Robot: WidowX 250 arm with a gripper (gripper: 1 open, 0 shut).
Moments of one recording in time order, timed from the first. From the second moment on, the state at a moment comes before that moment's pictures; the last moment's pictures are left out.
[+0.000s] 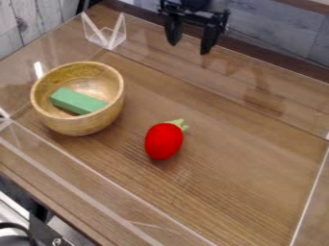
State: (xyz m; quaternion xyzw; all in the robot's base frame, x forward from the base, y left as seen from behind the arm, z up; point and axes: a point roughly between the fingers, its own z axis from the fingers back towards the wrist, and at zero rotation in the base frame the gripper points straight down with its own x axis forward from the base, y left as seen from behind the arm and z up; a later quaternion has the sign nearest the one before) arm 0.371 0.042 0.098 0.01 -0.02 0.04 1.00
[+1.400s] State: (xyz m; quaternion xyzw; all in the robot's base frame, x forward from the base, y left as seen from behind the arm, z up) arm 0.370 0.065 0.091 -0.03 -0.08 0.01 1.00
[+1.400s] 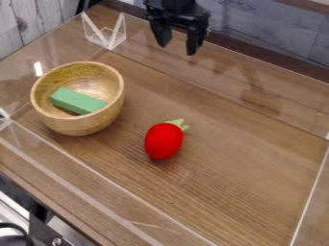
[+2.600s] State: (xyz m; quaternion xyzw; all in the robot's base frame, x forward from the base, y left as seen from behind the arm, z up) arm 0.358 0.046 0.061 -0.03 -0.08 0.05 1.00
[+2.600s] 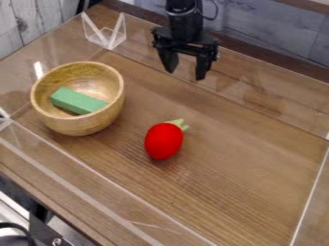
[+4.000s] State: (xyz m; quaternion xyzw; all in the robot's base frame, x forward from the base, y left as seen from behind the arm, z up) arm 0.270 0.018 0.076 -0.05 -0.04 -0.02 1.00
